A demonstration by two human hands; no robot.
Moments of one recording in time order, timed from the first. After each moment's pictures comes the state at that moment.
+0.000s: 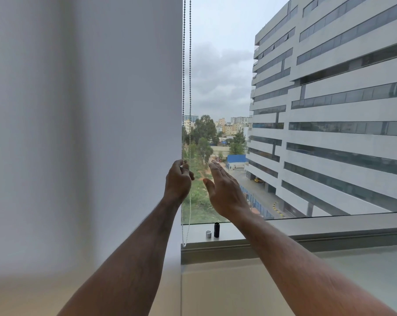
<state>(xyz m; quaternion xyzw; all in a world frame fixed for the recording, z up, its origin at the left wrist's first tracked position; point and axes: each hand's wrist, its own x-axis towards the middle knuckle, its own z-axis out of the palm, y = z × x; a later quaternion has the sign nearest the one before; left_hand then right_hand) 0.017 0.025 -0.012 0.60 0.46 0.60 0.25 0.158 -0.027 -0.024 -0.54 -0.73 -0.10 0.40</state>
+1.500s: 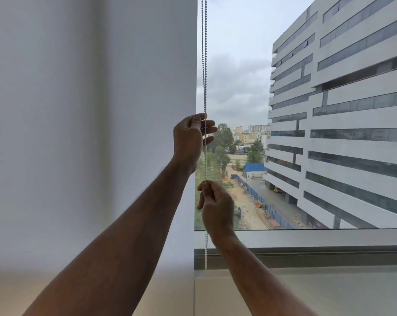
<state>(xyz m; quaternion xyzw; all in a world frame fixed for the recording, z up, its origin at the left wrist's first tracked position) 0.020 -0.071 0.118 0.54 0.23 0.72 0.36 0.090 -0.087 -0.033 -0.38 -0.58 0.15 0.70</state>
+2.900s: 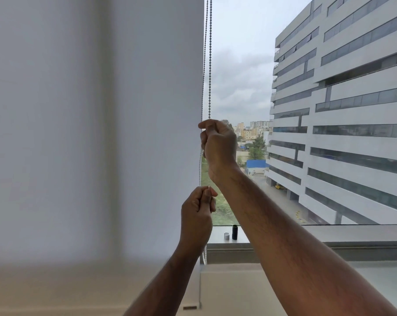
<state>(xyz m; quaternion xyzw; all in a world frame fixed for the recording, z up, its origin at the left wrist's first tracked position) 0.016 -0.103 -0.058 0.59 0.30 0.70 0.26 0.067 -0.095 0.098 -0.28 -0.53 0.31 0.74</state>
